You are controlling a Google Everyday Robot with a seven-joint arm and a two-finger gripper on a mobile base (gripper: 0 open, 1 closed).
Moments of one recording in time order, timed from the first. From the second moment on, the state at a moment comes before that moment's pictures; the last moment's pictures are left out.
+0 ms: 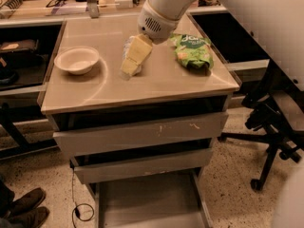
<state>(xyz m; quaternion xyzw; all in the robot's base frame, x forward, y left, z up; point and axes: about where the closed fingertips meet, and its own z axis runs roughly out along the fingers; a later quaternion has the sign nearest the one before) 0.599 0.020 0.927 -0.54 0.81 0.14 0.18</state>
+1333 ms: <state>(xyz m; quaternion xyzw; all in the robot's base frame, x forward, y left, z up) 0.696 0.039 0.904 -0.48 0.85 0.13 0.17</state>
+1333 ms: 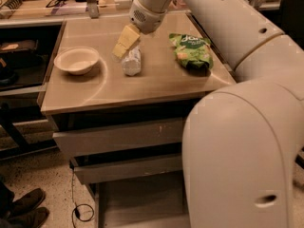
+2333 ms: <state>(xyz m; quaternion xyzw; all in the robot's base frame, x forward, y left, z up) 0.727 0.064 0.879 -0.45 0.87 0.12 0.14</state>
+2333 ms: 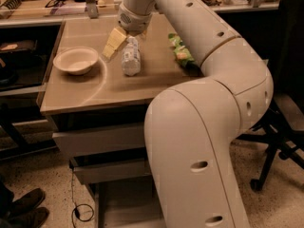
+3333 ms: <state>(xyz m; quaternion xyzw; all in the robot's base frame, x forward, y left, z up) 0.750 0.076 0.846 -0.44 0.88 0.12 0.11</state>
